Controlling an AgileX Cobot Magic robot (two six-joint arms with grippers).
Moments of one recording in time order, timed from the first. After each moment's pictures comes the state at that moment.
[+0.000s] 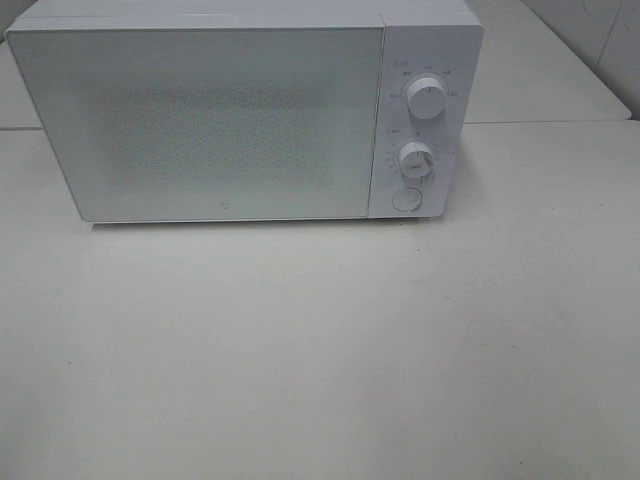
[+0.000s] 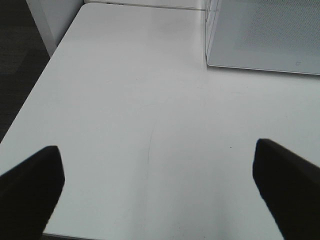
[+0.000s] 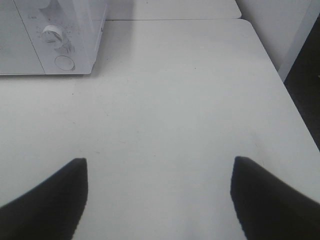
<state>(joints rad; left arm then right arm) 0.07 0.00 -0.52 0.02 1.08 -0.04 0.03 0.00 -0.50 -0.08 1.00 0.06</state>
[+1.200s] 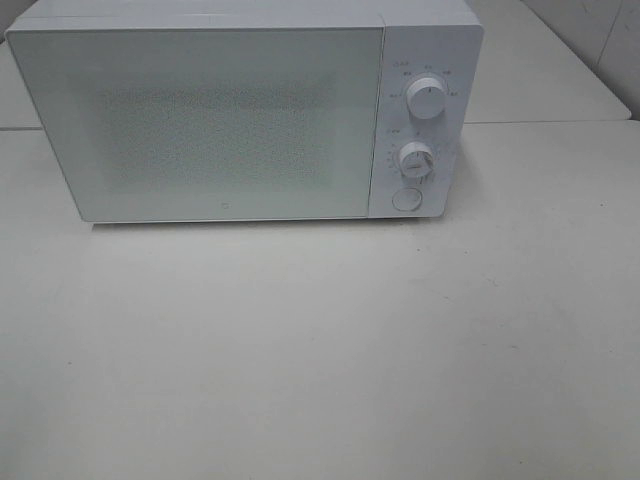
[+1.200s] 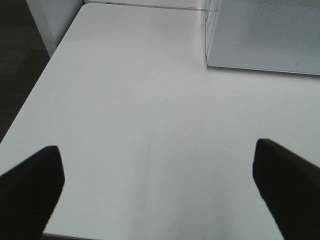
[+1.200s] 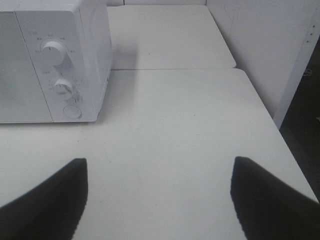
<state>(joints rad) 0.07 0.00 -0.52 0.02 1.08 -0.04 0.03 0.01 -0.54 -0.08 0.87 0.06</state>
